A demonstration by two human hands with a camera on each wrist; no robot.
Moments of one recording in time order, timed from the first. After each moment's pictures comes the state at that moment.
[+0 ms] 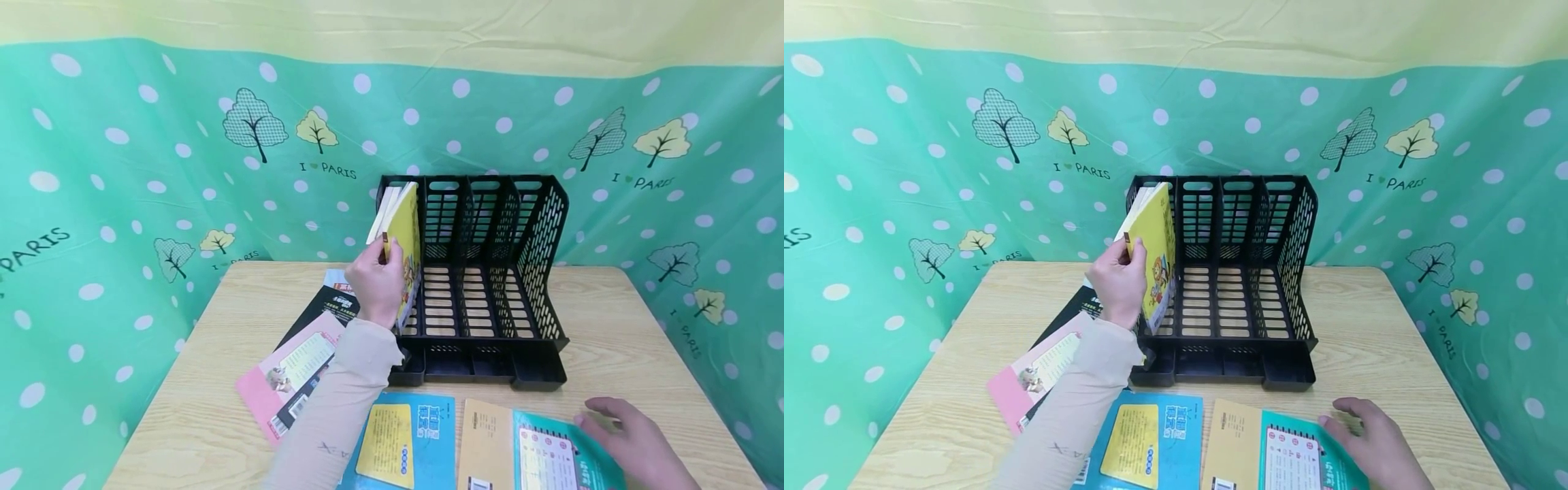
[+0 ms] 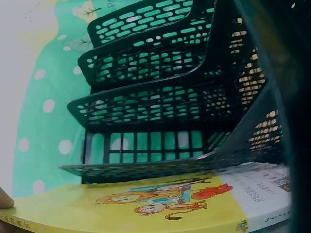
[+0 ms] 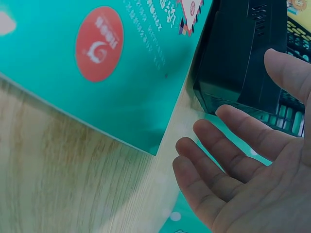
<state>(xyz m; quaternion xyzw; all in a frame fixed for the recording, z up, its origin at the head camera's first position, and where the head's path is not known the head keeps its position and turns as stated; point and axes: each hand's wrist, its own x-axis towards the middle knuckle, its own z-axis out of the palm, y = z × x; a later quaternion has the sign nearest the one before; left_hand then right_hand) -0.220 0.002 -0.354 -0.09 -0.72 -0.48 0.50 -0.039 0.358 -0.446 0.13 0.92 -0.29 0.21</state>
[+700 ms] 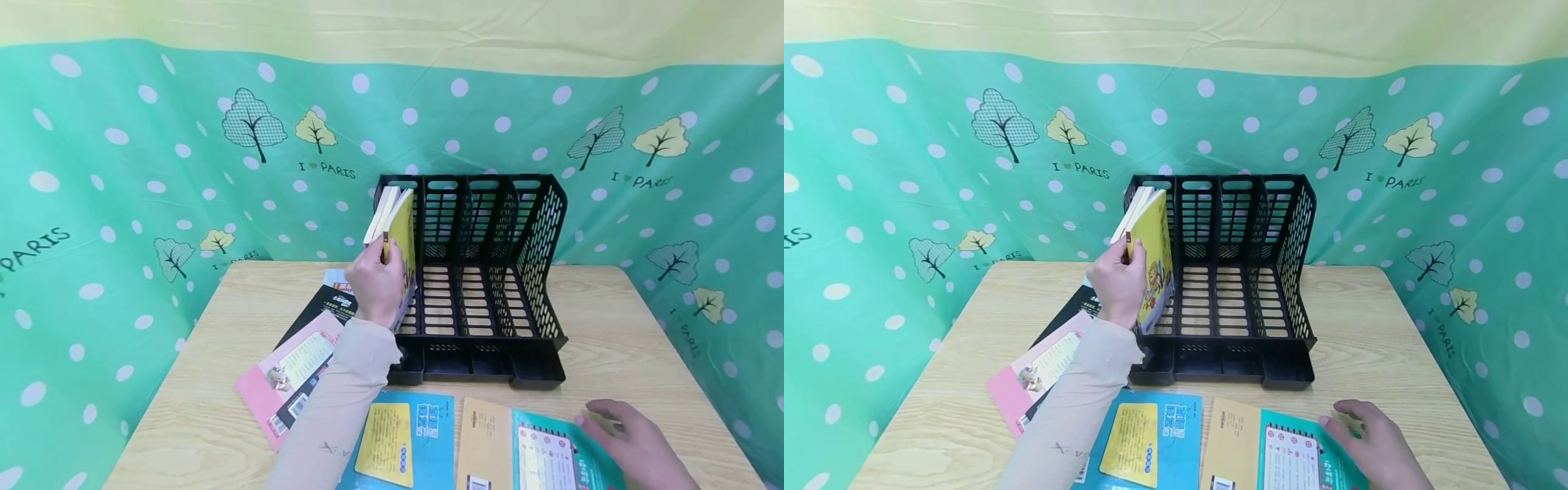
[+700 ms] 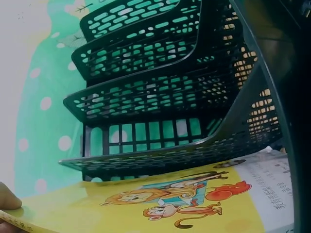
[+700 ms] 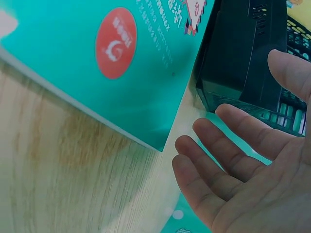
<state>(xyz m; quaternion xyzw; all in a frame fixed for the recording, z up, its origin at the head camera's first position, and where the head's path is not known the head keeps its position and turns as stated) -0.221 0.001 -0.356 -0.09 -0.75 -0.42 0.50 -0.035 0.362 -0.449 0.13 0.92 -0.29 0.21</state>
